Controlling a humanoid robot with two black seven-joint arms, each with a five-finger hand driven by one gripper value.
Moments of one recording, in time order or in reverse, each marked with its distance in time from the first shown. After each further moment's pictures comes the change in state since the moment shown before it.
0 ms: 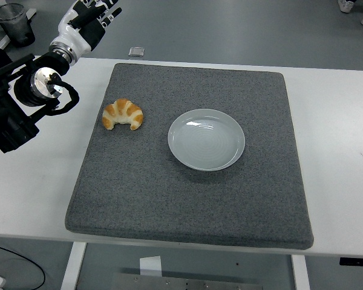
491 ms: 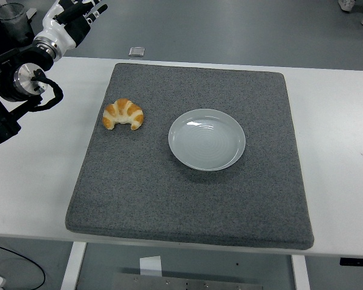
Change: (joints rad) left arm -0.048 0.120 0.135 -0.048 0.035 -0.003 0.006; right arm 0.000 0.000 0.000 0.000 0.000 -0.001 0.000
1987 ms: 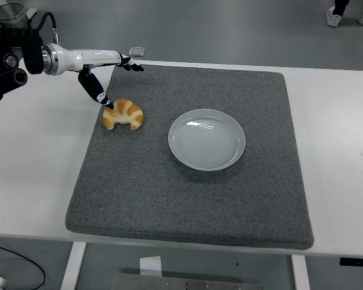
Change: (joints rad) left arm -0.248 0.160 0.416 -0.187 1.405 -0.147 0.002; right arm 0.000 0.000 0.000 0.000 0.000 0.000 0.000
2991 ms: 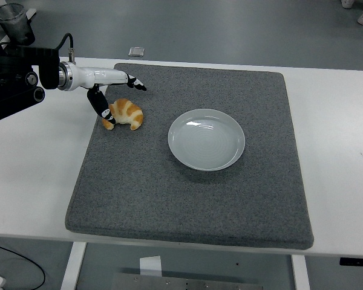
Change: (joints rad) left arm 0.039 -0.091 0.059 0.082 0.066 0.037 0.010; right arm 0.000 0.000 0.000 0.000 0.000 0.000 0.000
